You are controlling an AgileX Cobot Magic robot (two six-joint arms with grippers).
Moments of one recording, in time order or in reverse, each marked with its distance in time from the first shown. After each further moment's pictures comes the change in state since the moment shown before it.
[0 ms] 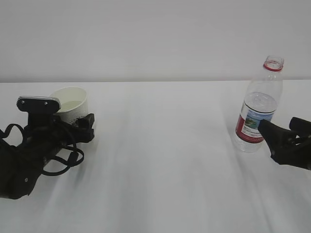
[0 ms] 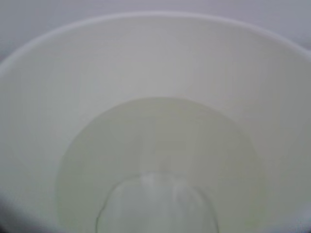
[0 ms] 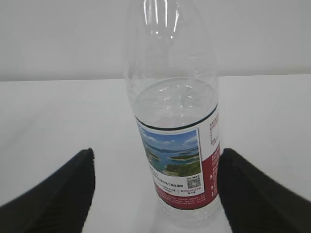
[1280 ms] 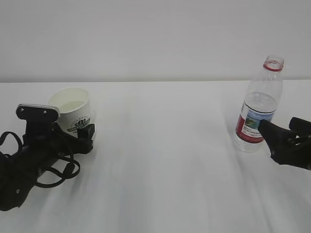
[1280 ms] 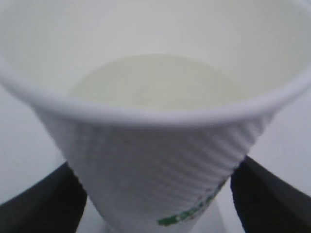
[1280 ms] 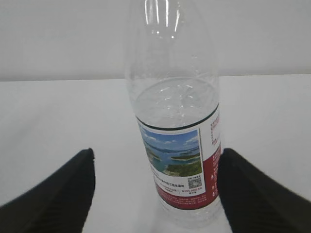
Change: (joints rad) left arm -0.004 -0.009 0.070 0.053 -0.005 -0.017; right arm 0.000 0.000 0.000 0.000 0.000 0.003
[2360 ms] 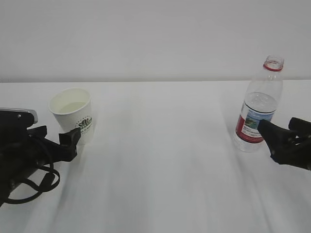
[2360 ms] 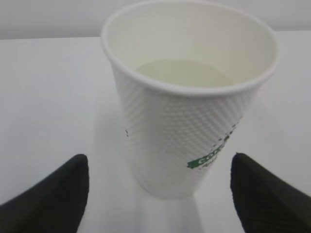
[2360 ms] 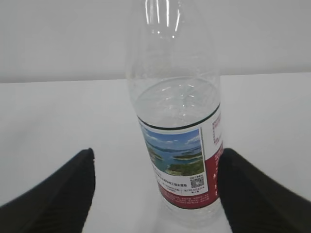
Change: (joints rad) left arm -0.017 -0.175 0.188 -0.038 -0.003 -0.024; right arm 0.000 0.000 0.000 -0.005 0.000 0.014
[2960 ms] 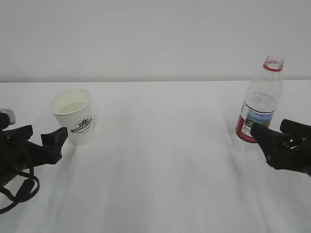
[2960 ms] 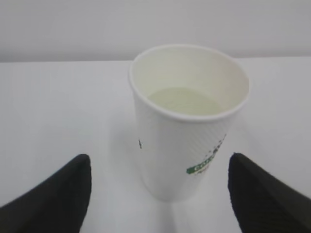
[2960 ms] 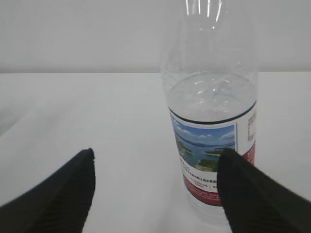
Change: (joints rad) left arm 0.000 -0.158 0.120 -0.002 0.000 -0.002; right arm 0.000 0.000 0.000 -0.082 0.000 0.020
